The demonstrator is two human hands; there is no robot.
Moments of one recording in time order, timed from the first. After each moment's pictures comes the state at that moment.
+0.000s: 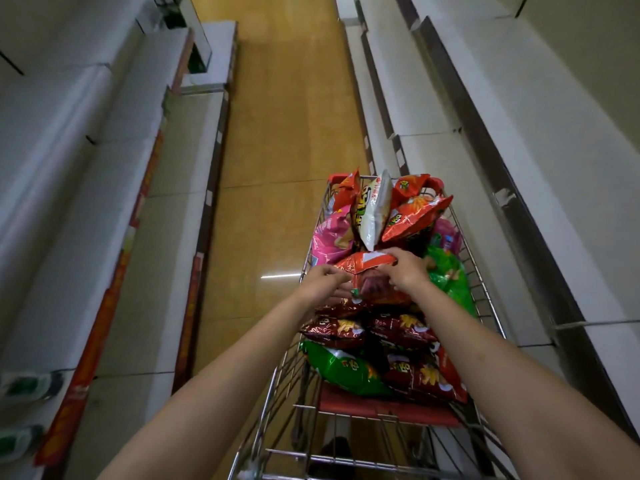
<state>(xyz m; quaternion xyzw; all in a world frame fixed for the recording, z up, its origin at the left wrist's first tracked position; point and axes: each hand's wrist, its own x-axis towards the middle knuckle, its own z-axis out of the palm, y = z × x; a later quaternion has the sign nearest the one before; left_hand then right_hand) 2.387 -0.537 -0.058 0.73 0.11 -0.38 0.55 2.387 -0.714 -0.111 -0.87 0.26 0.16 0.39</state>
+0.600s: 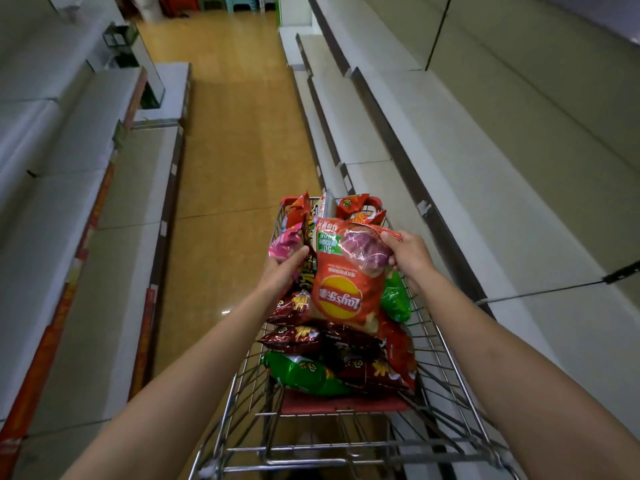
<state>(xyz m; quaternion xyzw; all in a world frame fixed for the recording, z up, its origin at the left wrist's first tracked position) 2.376 -0.554 -0.026 0.72 0.10 -0.28 0.62 2.329 -0.770 -0.006 -0.75 0.33 -0.02 0.58</state>
